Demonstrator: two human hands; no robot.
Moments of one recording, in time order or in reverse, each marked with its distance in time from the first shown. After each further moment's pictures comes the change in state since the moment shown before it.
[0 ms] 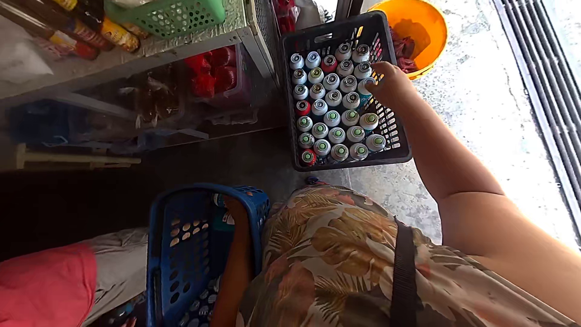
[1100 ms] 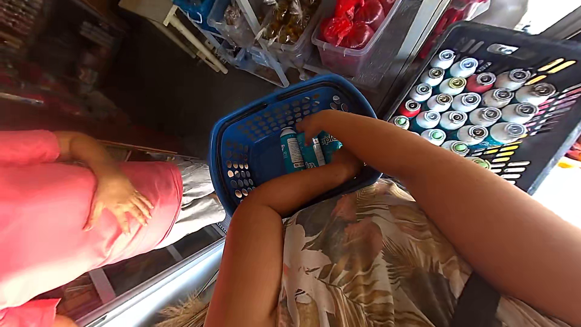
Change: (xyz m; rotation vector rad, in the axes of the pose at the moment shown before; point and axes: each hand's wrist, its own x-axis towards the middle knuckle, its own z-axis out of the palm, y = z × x) left_hand -0.038 0.127 0.004 0.259 -0.717 0.070; right_hand -0.107 -0.288 0.268 -0.827 -1.260 -1.005
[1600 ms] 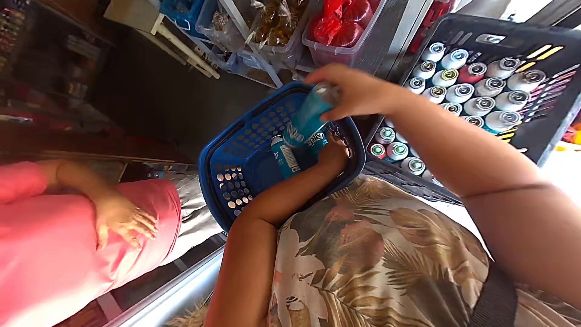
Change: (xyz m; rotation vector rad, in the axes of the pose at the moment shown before) left_hand 0.022 -0.031 0.001 -0.101 0.147 -0.165; right_hand -0.145 0.024 -0.015 0.539 0.853 -0.341
